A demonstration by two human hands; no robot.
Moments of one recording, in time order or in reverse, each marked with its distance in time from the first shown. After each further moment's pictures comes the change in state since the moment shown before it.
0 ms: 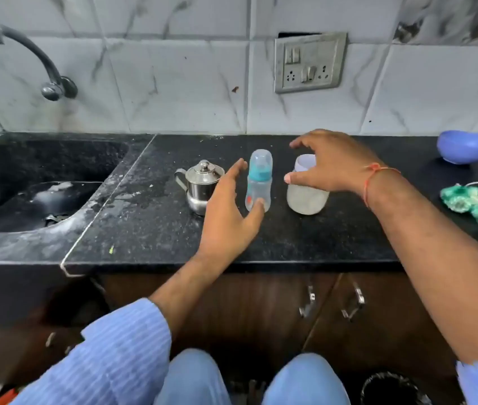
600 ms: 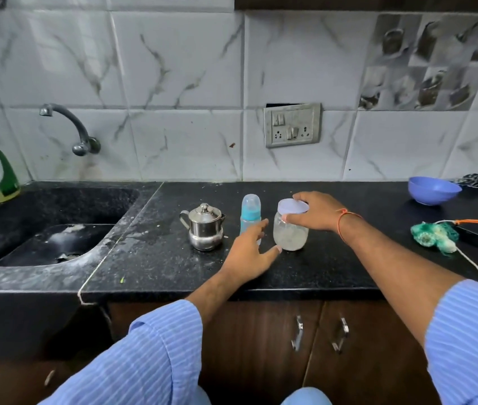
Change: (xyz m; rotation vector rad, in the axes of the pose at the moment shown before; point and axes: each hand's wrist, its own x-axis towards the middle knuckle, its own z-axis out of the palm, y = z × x) left_hand 0.012 0.007 0.039 0.115 -0.332 -0.117; right_hand 0.002 0.042 0.022 0.175 -0.095 0.177
